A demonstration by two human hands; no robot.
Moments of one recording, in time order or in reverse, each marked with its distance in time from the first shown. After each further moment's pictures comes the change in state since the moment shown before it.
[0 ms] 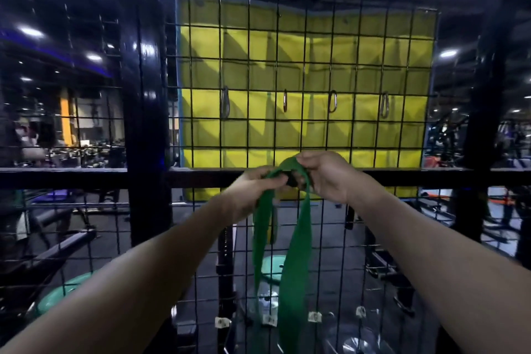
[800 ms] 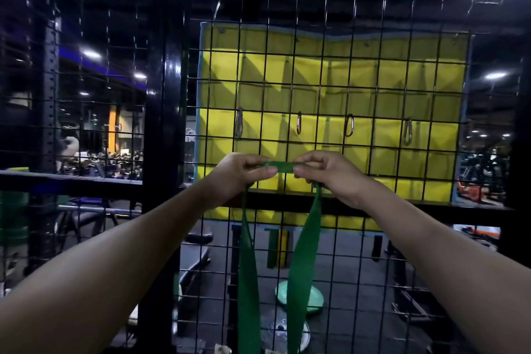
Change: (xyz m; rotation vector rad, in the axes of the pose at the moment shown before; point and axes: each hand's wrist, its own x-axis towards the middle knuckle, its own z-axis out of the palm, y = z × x) left_hand -0.006 0.059 -0.021 0.580 0.206 0.314; right_hand 0.026 -0.024 -0.023 -0.498 -0.085 -0.342
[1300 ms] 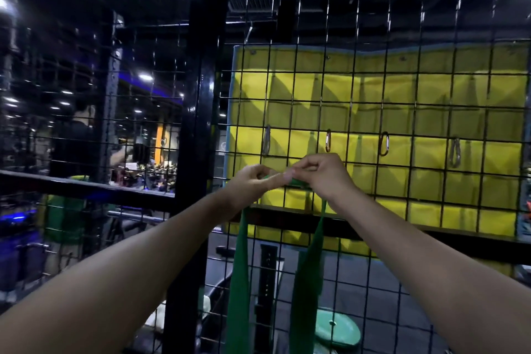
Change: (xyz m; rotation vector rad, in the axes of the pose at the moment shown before) left_hand -0.003 0.006 -0.012 -0.018 0.131 -0.196; right_hand 0.043 -0.019 0.041 -0.005 0.171 -0.141
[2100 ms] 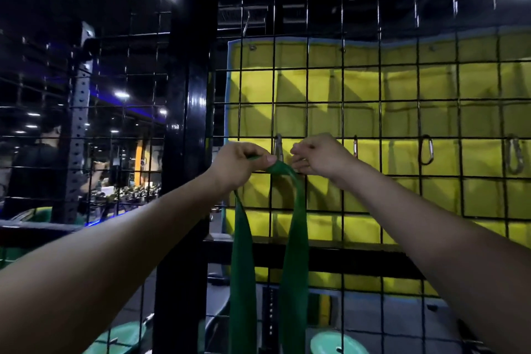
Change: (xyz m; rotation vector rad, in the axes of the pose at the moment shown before) left_hand 0.111 -0.042 -0.070 0.037 0.167 0.226; right_hand 0.111 0.009 0.038 -0.083 0.002 0.138
